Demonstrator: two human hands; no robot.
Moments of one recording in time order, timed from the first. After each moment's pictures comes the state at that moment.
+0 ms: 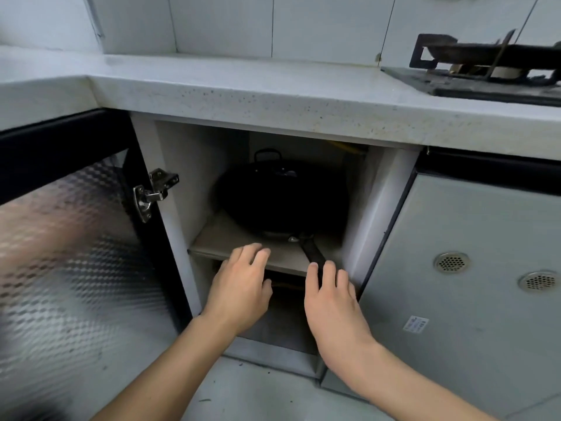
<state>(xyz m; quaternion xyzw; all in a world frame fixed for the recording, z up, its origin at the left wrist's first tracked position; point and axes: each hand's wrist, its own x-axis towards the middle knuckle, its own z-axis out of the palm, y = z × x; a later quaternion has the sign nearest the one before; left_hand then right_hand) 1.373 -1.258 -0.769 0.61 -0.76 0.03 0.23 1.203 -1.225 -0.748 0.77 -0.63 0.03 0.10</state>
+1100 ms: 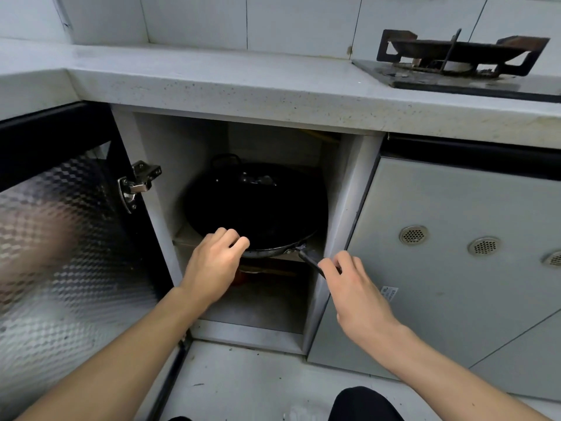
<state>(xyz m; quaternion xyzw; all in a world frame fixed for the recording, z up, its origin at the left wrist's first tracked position) 1.405 -1.275 -0.775 0.50 -0.81 0.16 0.26 1.146 -1.195 -0.734 0.78 -0.62 0.09 0.03</state>
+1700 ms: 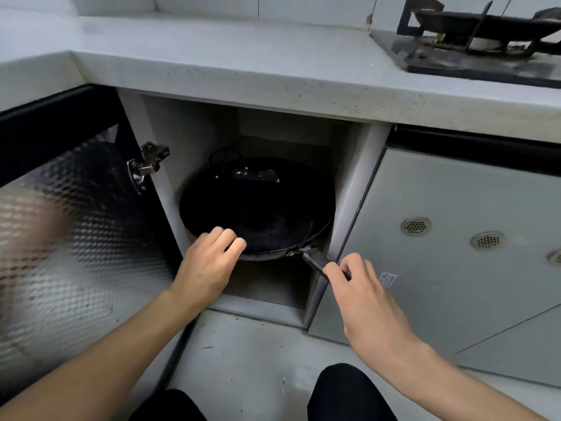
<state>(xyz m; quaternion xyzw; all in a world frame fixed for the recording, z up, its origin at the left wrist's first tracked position) 1.412 -1.227 -0.769 0.50 -0.82 0.19 0.22 1.137 -1.153 -0.716 0.80 -0.59 0.08 0.01</state>
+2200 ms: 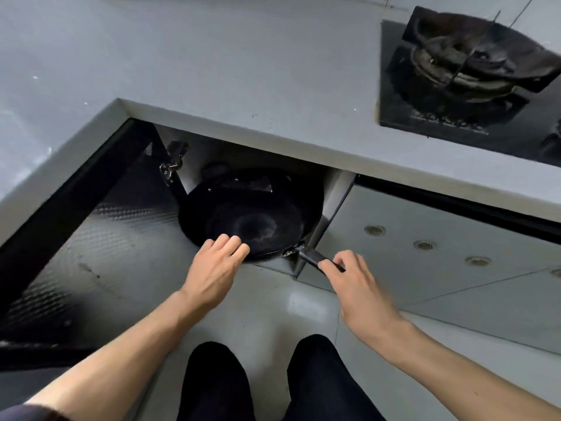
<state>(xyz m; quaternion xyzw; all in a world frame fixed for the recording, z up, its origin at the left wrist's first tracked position) 1.386 -1.143 -0.665 0.58 -0.81 0.06 0.09 1.108 -1.124 -0.588 0.81 -0.57 -0.04 -0.12</state>
